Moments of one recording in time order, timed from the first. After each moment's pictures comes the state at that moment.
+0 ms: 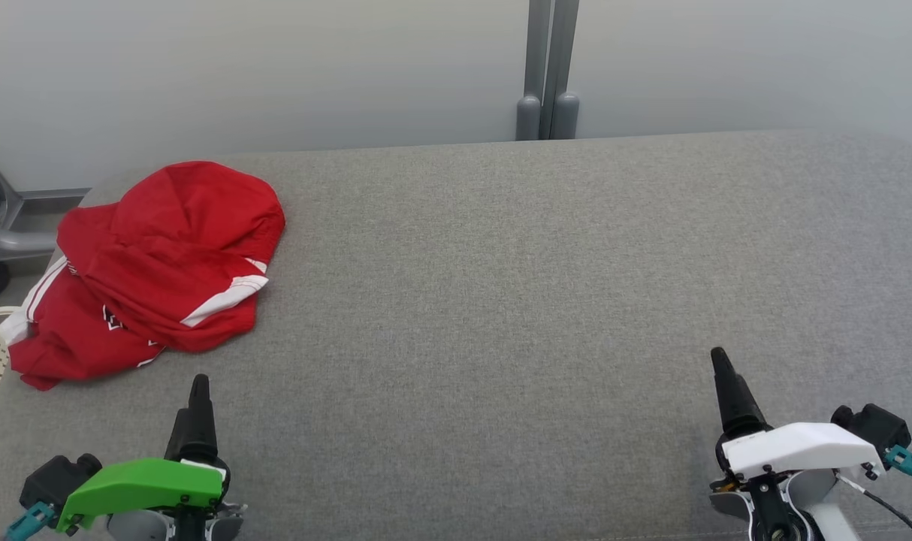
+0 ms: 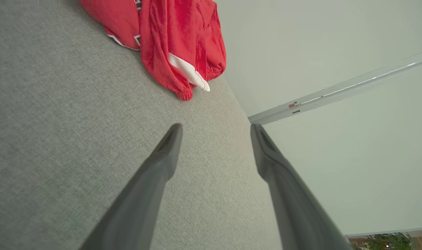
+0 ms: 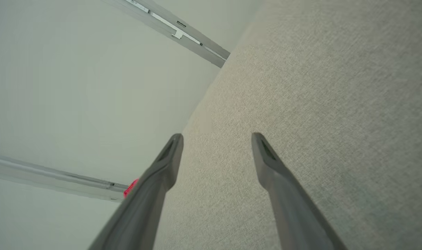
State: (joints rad) left arm -0.09 0.04 0.07 0.37 -1.12 -0.06 -0.01; right arm -0.10 -0.04 0.00 0.38 1.09 0.13 -0.10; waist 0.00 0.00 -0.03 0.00
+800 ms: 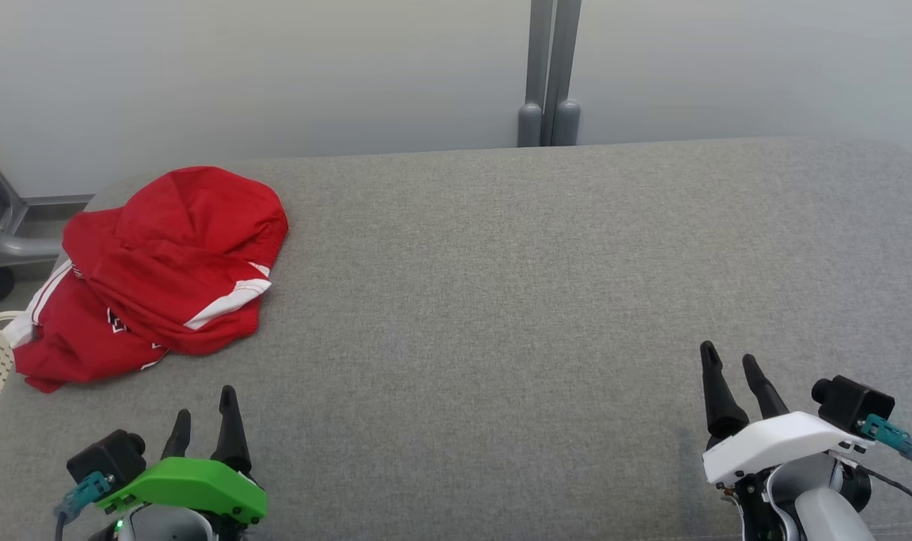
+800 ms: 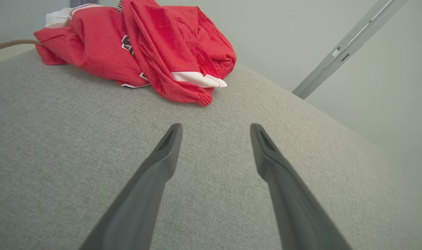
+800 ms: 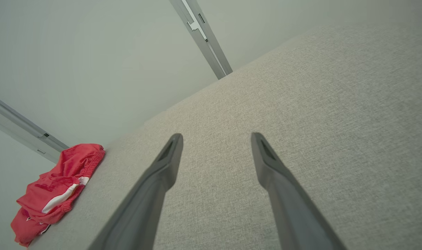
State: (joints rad) left arm -0.09 0.10 -0.07 0.40 -0.67 0.04 -0.10; right arm -0.13 -0.04 -0.02 0.40 0.56 0.13 -0.15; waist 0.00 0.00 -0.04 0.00
